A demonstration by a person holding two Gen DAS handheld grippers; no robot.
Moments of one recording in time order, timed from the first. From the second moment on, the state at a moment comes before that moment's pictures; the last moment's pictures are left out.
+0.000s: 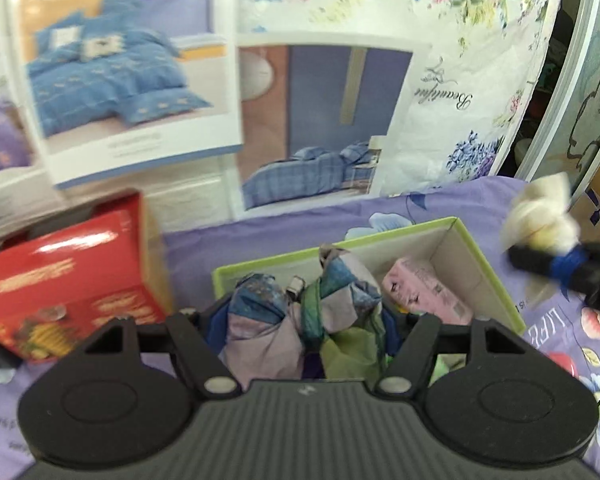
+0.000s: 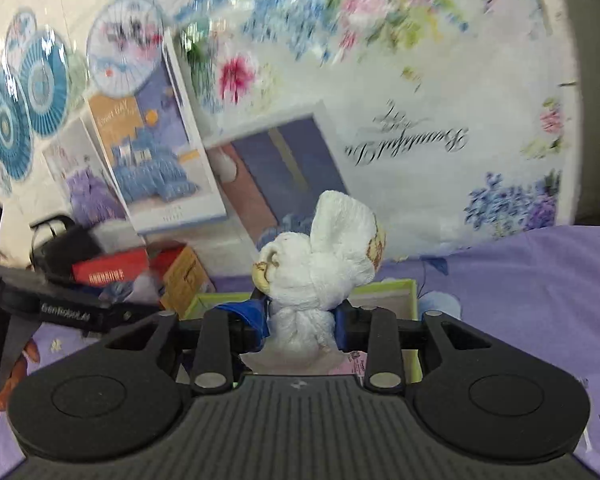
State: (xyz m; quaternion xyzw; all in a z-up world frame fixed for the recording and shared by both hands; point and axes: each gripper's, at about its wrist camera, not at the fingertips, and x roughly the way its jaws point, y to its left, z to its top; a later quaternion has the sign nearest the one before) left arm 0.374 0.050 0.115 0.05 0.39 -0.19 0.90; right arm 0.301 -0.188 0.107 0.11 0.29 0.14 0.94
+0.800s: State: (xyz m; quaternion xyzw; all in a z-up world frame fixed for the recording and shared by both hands) left arm 0.335 0.075 0.117 0.03 0.39 -0.16 0.90; right arm 0.277 -0.169 0.128 0.08 0.29 0.13 0.94
